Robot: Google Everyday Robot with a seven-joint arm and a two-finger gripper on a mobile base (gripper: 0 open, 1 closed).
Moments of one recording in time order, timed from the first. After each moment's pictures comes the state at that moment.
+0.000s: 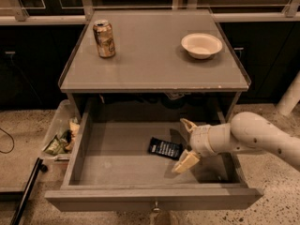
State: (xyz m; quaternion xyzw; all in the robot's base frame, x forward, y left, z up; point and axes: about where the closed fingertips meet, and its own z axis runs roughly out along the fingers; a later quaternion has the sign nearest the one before) arm 0.531 -0.116 0.627 -0.57 0.71 0.18 0.38
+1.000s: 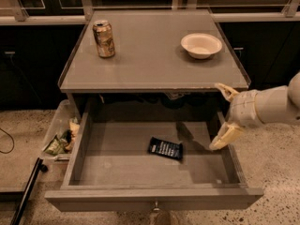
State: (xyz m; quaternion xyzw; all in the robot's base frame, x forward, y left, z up) arm 0.528 -0.208 0.777 -0.62 0.68 0.05 0.39
